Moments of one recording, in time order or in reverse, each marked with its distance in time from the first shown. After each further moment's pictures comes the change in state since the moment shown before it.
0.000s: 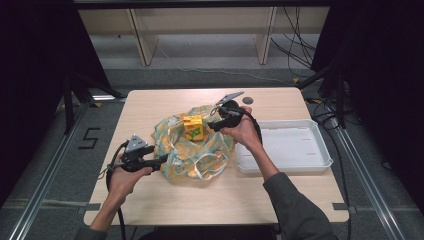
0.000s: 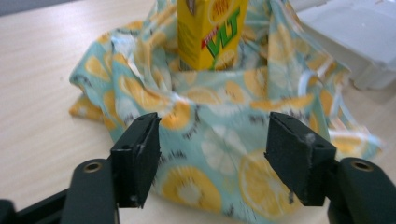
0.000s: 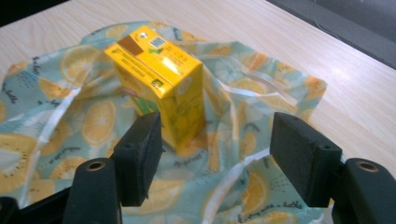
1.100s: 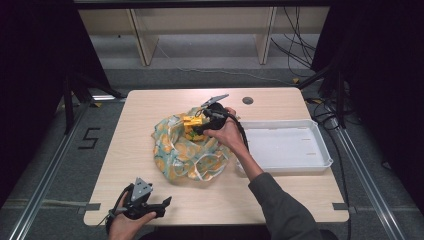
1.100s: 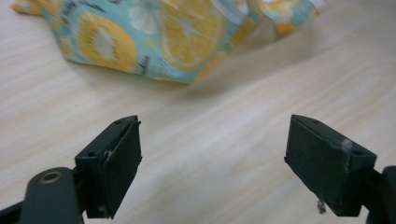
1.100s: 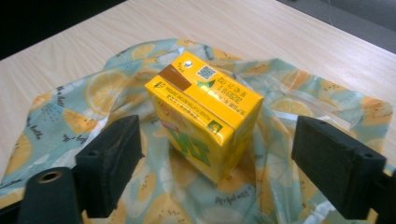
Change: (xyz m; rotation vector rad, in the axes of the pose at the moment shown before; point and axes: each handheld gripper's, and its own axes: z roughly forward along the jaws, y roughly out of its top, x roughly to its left) left arm -0.060 -0.083 -0.028 0.140 0.014 0.087; right arm 0.030 0.014 0.031 0.002 0.023 0.025
